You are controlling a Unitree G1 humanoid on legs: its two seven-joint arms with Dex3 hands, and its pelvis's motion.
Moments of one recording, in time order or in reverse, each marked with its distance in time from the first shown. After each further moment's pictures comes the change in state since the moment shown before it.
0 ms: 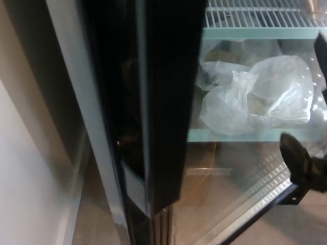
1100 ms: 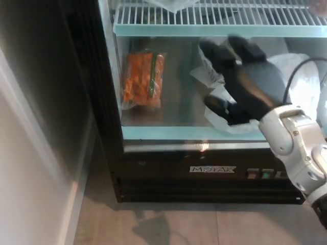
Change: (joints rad) left_arm -0.005 -0.002 -0.005 0.000 0.004 -0.002 0.000; right_arm -0.705 -0.121 0.338 1.143 -0.285 0.126 0.044
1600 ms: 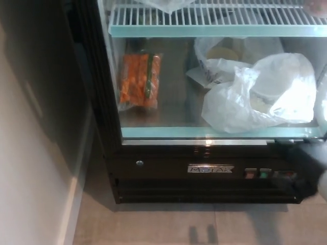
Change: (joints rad) left_arm -0.022 0.006 -0.017 0.013 0.011 -0.010 0.000; right_arm 0.275 -0.199 0.021 0.177 0.069 -0.063 0.068
